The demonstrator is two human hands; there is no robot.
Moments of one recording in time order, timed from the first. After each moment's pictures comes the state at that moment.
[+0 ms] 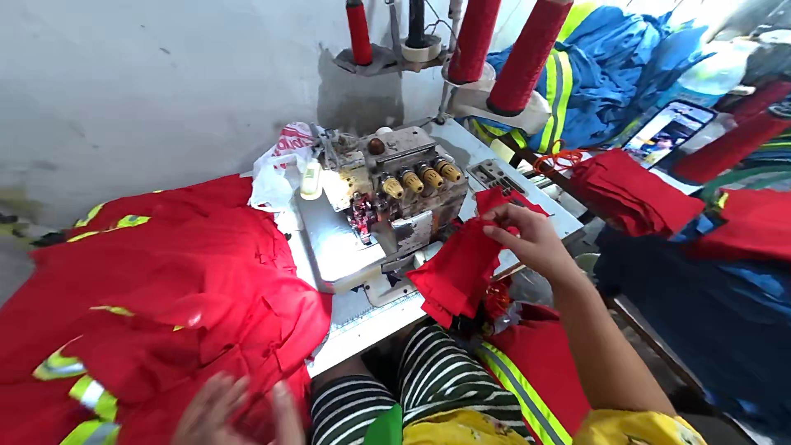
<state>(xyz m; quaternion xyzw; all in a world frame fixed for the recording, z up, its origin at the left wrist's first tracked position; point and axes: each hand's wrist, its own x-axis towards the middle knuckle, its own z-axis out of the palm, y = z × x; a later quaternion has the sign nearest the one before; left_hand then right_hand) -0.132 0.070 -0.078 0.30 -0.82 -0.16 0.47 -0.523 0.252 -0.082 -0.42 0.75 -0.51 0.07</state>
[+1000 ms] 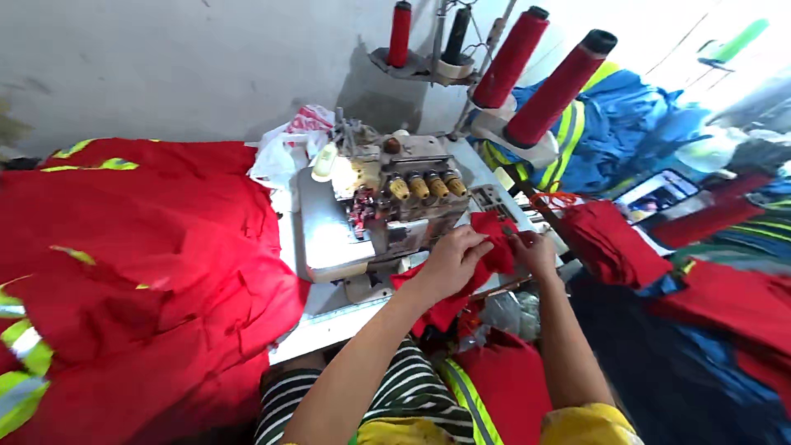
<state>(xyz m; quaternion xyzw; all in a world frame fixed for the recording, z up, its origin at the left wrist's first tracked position) -0.413 0.114 -0.051 0.00 -0.84 -0.52 0.16 -0.633 0.288 -0.144 -0.22 0.93 -0.28 0.04</state>
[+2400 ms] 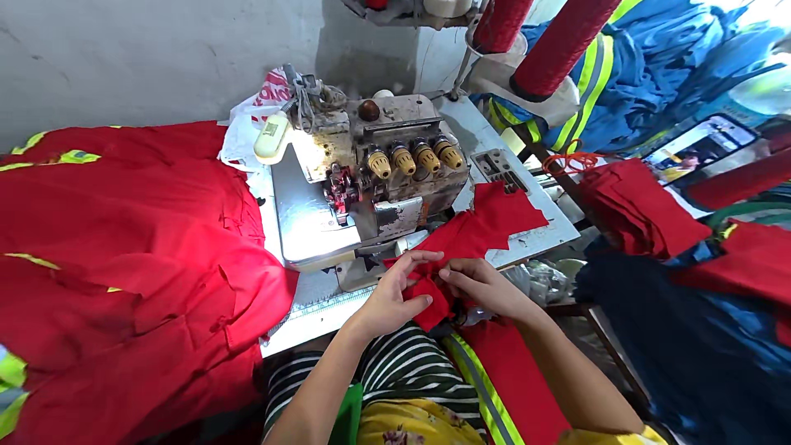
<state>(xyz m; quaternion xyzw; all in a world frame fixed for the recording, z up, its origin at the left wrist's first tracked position) -0.337 0.096 -0.117 0.02 -0.66 -0.74 0.07 -0.495 0.252 -0.116 -0.43 0.67 -0.45 0.39</state>
